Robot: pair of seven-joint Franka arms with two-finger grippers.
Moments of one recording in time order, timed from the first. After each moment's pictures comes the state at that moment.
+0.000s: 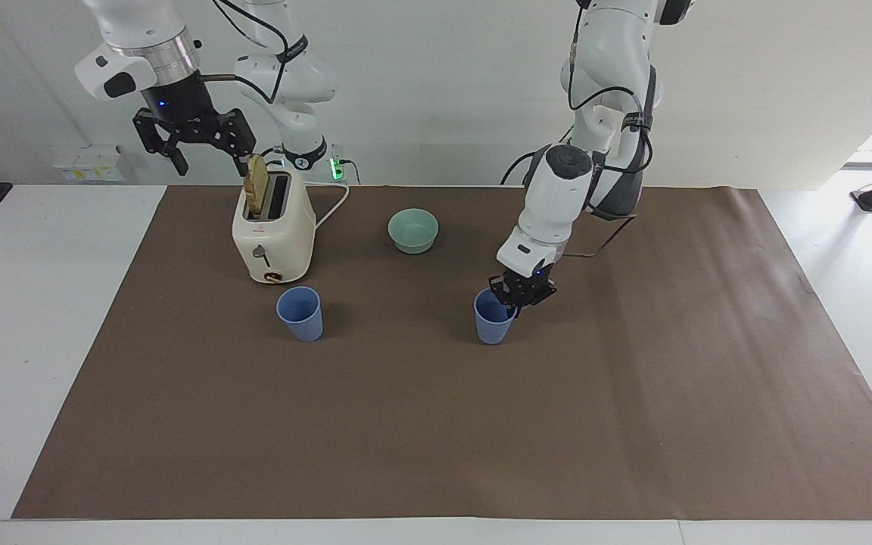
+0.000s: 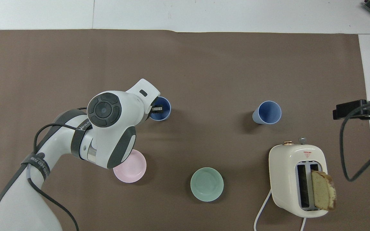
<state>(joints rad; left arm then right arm) -0.62 0.24 0.10 -1.97 -0.10 2.42 -0.46 -0.09 -0.08 0.13 -1.55 0.02 1.50 0.08</state>
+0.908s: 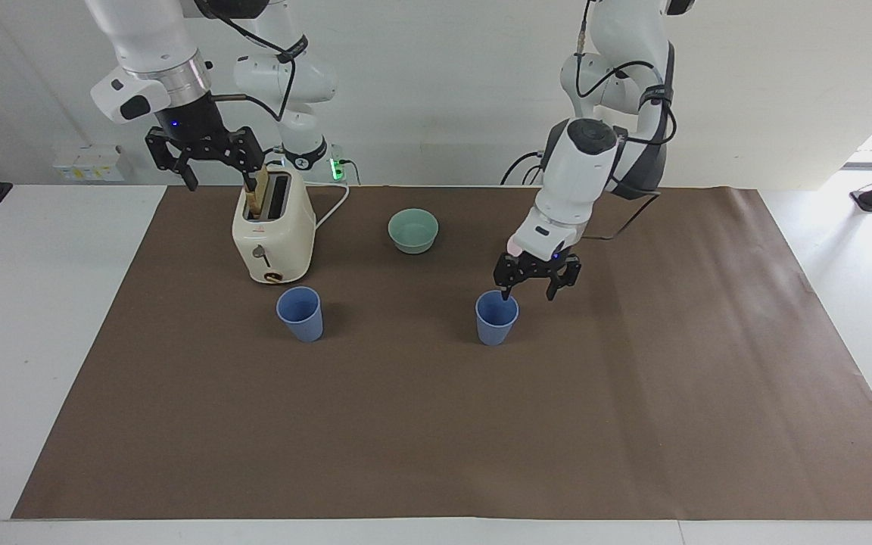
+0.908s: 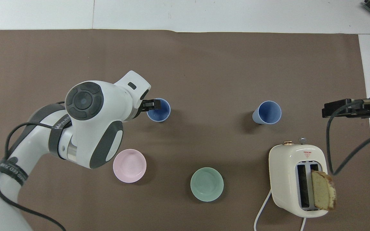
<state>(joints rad) -0.58 0.12 0.13 -1.91 -0.10 2.22 -0.42 -0.08 -0.08 0.13 -1.63 0.02 1.60 0.08</state>
